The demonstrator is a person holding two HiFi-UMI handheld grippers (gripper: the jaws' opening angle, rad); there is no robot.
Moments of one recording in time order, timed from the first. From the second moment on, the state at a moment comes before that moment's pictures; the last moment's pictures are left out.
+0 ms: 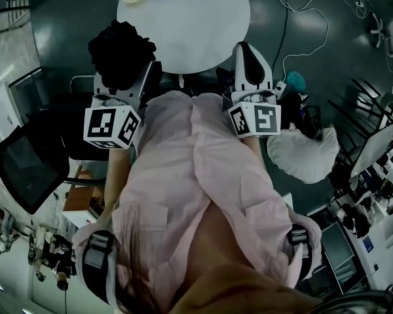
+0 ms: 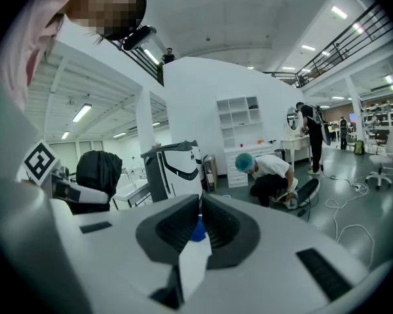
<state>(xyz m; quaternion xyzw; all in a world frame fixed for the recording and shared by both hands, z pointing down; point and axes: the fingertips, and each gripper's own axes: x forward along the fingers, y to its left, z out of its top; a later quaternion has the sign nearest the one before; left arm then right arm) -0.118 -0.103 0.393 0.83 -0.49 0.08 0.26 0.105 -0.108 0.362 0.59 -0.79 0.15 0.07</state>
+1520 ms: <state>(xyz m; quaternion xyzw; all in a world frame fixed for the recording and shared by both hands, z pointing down) -0.013 -0.190 0.583 0.81 -0.37 0.35 0.30 0.150 -0.169 0.374 0.59 -0.79 0.19 0.06</state>
